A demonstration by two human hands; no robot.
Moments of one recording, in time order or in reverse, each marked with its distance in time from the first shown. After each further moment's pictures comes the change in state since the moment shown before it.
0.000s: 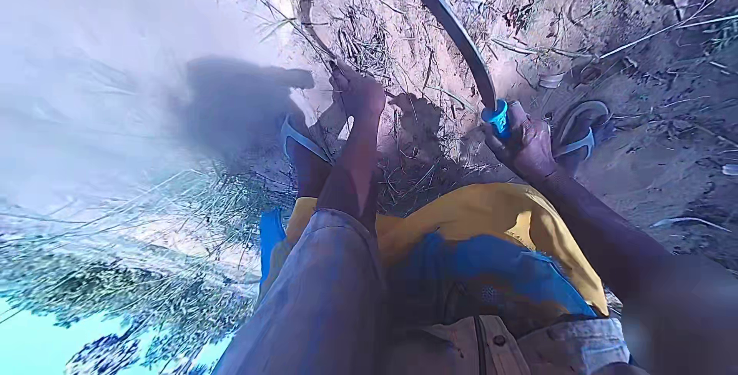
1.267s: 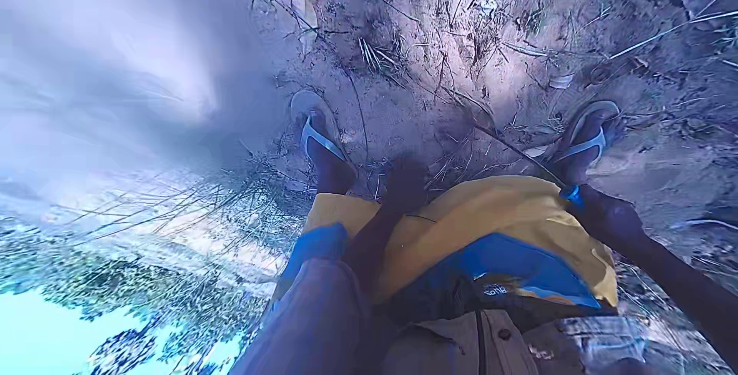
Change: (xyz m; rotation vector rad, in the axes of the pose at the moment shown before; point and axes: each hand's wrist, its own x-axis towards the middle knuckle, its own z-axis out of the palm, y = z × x) left_hand -0.122 -0.125 0.051 0.306 -0.518 0.555; right_hand -0.144 0.072 -0.056 -0.215 -0.567 0.419
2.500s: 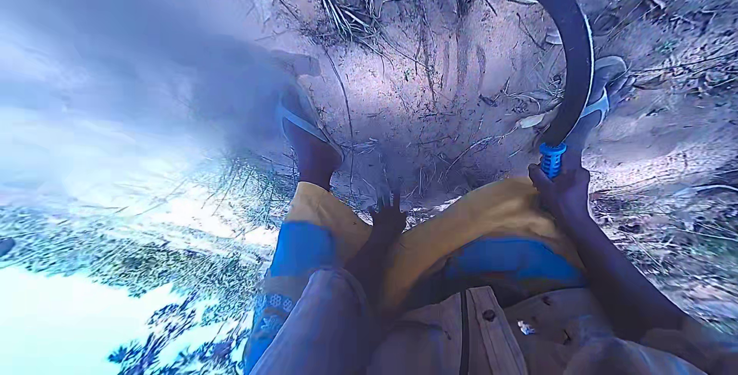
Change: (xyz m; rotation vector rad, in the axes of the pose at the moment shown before) left_hand -0.118 0.011 0.054 0.035 -0.118 -0.312; right_hand 0.004 -0.064 0.029 0.623 0.280 0.175
